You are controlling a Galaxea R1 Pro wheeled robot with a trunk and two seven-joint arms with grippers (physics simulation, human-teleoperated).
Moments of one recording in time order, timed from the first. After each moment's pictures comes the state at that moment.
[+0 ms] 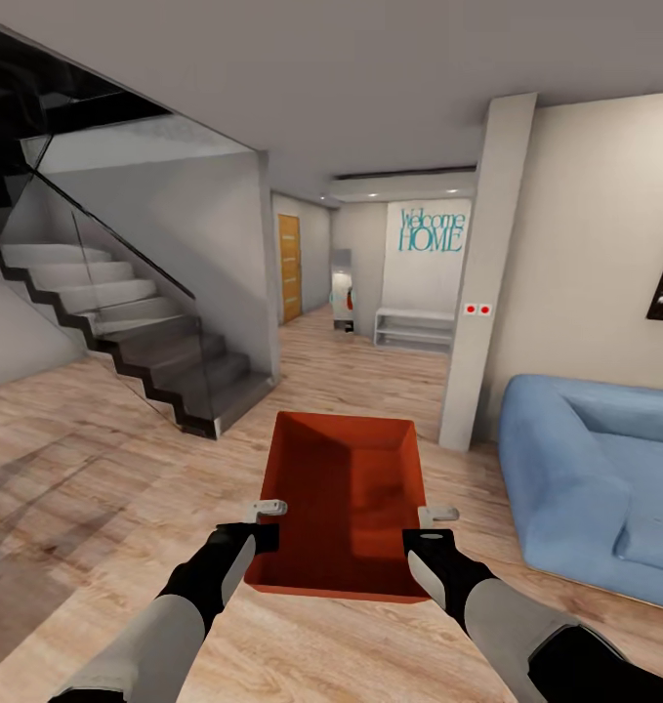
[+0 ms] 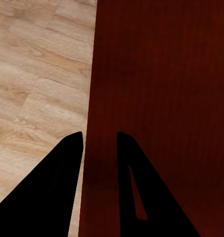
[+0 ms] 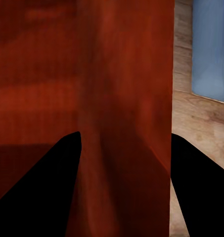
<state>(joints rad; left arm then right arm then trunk) -0.70 -0.15 0.01 -0.52 0.05 0.45 0.11 -0.80 0.08 0.49 -0.22 -0.46 0.16 -0.40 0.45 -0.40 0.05</state>
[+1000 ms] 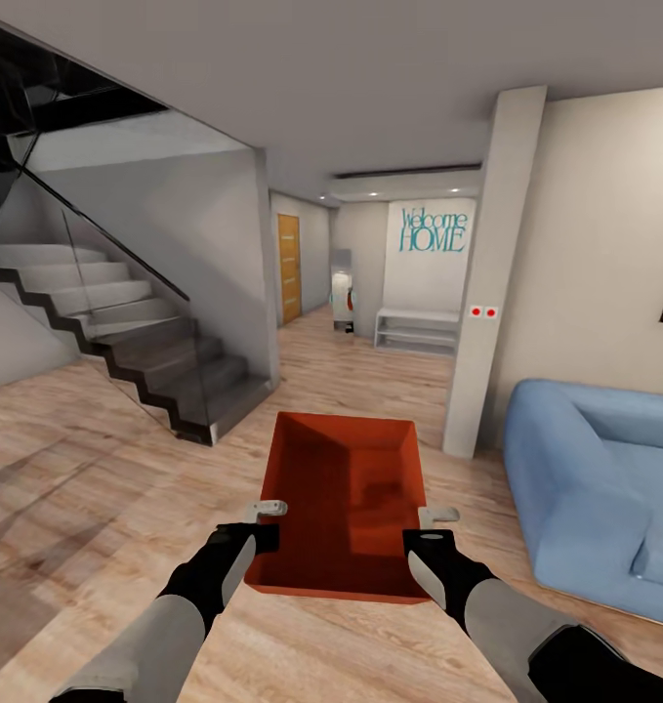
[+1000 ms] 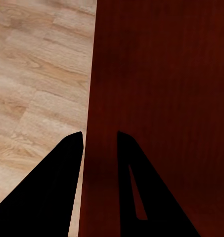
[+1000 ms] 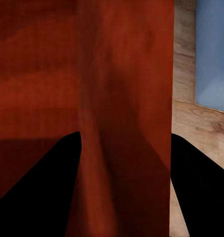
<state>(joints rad) -0.70 -0.15 0.01 -0.52 0.04 0.45 0.11 -0.80 0.08 0.49 -0.22 -0.46 0.16 -0.40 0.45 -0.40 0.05</state>
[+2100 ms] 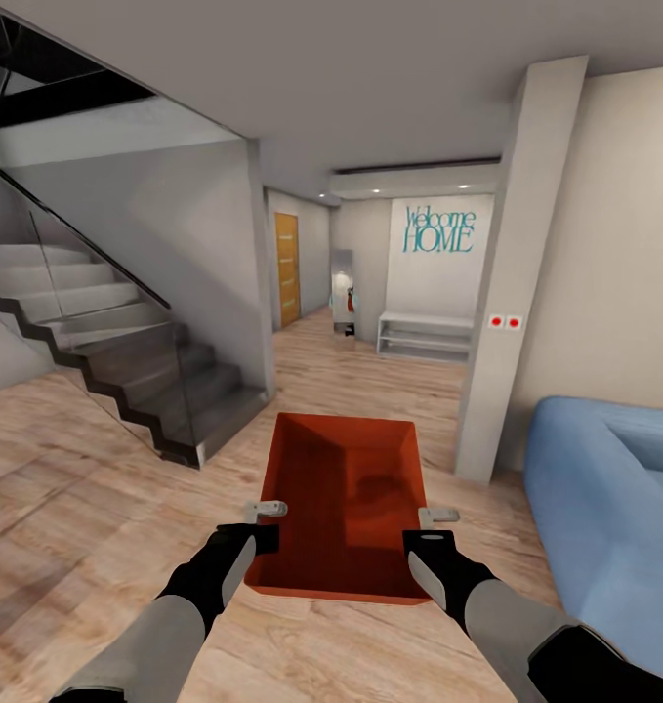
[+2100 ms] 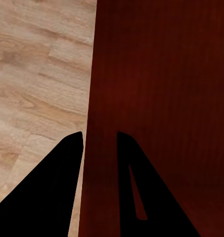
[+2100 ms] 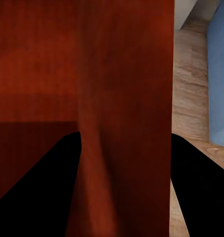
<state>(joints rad) -0.70 -0.15 0.01 -0.52 0.04 0.45 0.11 -0.80 0.08 0.48 -0.21 -0.45 0.16 -0.40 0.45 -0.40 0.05</state>
